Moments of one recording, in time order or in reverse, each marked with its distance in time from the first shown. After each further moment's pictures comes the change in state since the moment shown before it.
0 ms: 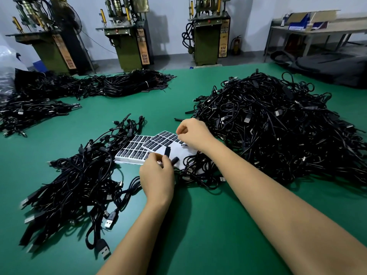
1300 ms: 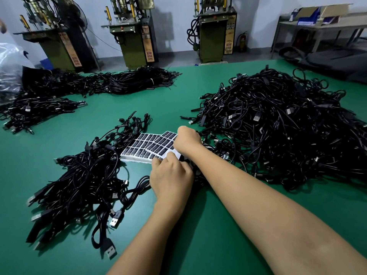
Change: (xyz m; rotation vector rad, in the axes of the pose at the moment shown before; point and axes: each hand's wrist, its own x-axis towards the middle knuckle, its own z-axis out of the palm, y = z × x) left_hand -0.007 -0.004 0.011 0.515 -0.042 0.278; right_hand 0.017 -0.018 0.048 -0.252 -0.054 0.221
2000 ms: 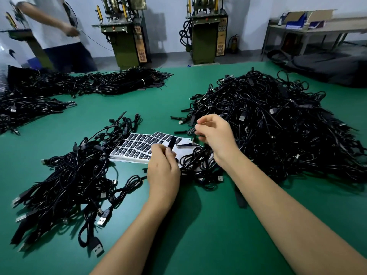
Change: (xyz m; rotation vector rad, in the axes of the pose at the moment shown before) left_hand -0.002 0.008 -0.009 -0.582 0.019 0.028; right_hand -0.057 0.065 -0.054 1.129 0.228 -0.026
